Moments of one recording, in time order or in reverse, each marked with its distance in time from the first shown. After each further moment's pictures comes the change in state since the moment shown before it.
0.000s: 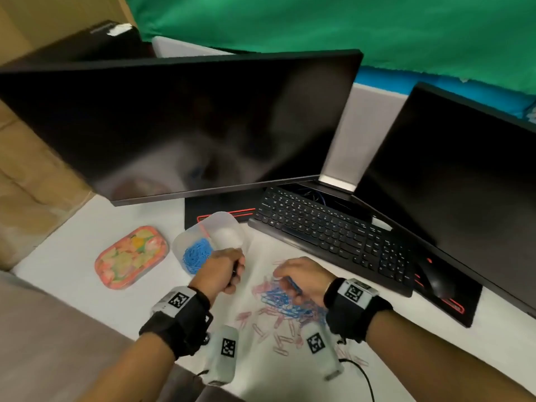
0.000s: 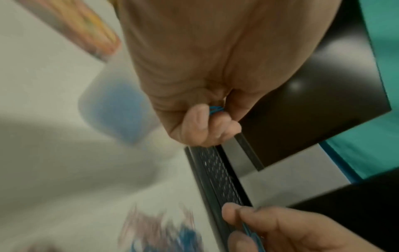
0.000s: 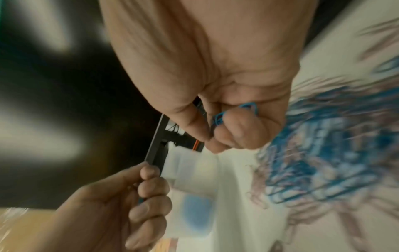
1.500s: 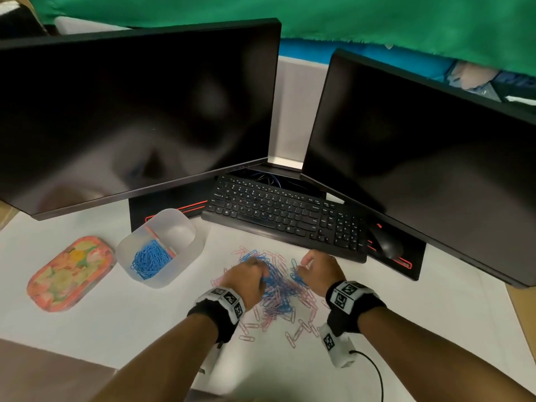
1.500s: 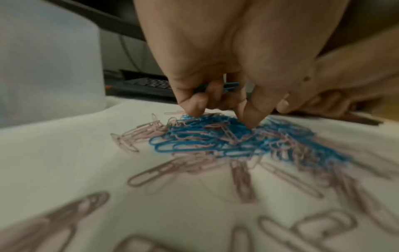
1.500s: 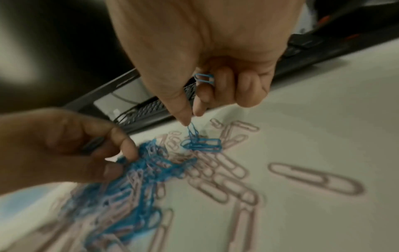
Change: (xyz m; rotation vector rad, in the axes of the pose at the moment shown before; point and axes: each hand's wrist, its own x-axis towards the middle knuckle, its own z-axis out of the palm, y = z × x) left_hand 0.046 -0.065 0.106 1.226 -0.219 0.556; right_hand 0.001 0.096 -0.094 -0.575 0.621 -0.090
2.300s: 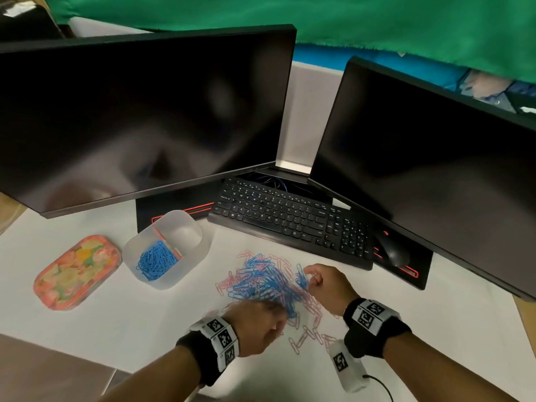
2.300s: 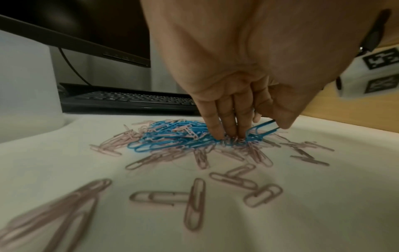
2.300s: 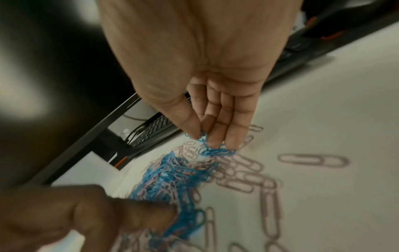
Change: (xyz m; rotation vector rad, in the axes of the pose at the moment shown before) left_hand -0.047 0.007 0.008 0.047 -0.172 0.481; right_hand -0.019 0.006 -0.008 0.132 -0.183 -0.089
